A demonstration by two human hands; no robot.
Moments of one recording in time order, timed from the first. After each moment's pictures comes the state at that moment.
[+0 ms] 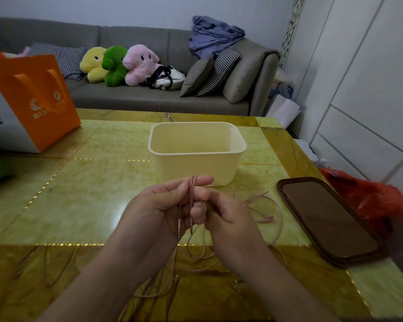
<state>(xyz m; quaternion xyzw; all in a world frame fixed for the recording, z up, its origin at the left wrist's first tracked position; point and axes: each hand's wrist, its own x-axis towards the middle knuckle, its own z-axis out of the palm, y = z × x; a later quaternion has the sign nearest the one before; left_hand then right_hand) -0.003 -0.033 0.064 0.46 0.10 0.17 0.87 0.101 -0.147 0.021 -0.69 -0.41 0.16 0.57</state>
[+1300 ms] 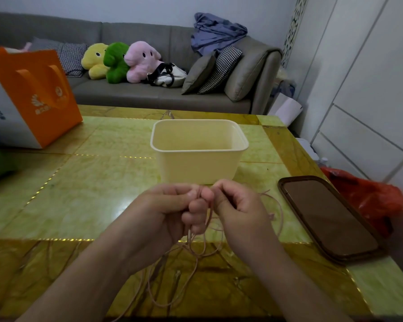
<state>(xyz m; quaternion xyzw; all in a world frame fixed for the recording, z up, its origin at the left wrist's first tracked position) -0.009 -0.024 0.066 0.48 0.06 0.06 0.88 0.105 -0.155 0.034 -0.71 -0.39 0.11 0.58</state>
